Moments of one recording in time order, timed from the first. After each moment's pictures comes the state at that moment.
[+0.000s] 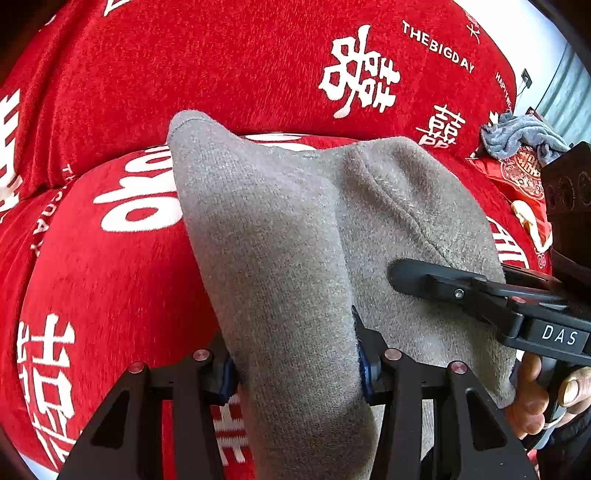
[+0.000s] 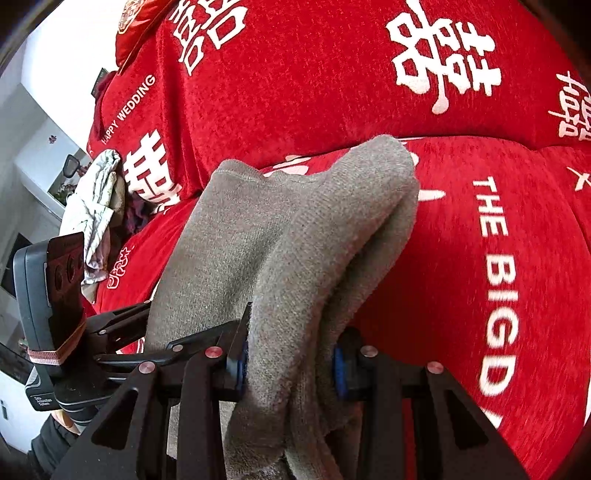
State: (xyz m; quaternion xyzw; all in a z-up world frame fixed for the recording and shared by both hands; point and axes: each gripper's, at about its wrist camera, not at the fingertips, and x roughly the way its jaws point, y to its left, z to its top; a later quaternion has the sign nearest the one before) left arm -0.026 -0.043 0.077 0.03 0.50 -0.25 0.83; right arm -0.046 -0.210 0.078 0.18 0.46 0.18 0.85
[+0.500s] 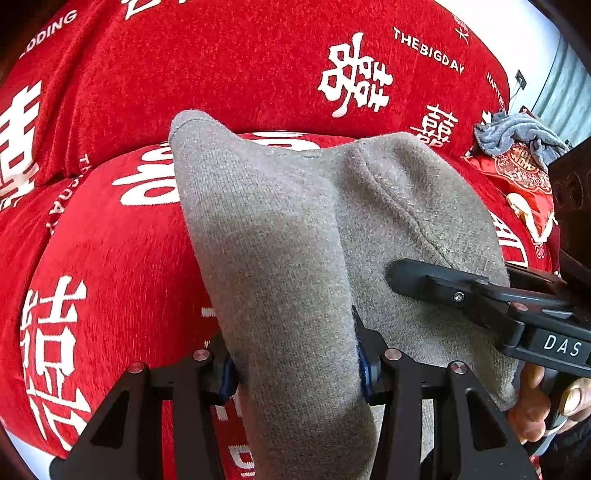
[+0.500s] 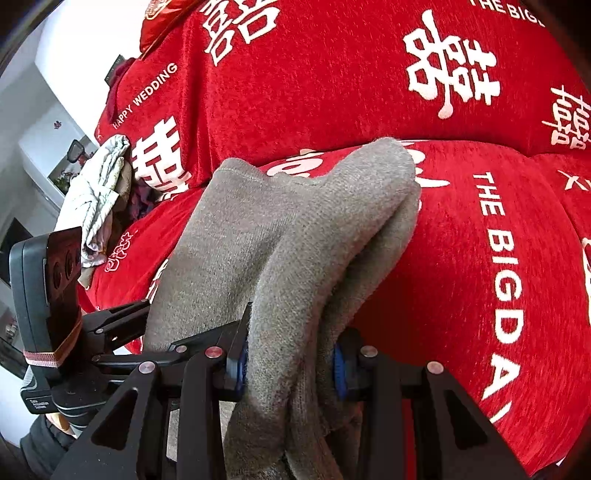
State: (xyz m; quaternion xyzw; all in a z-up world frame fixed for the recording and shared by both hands) left arm -0.074 -0.019 0.071 0.02 0.47 -0.24 0.85; right arm -0.094 -0.180 0.082 0.15 0.44 0.17 0.87
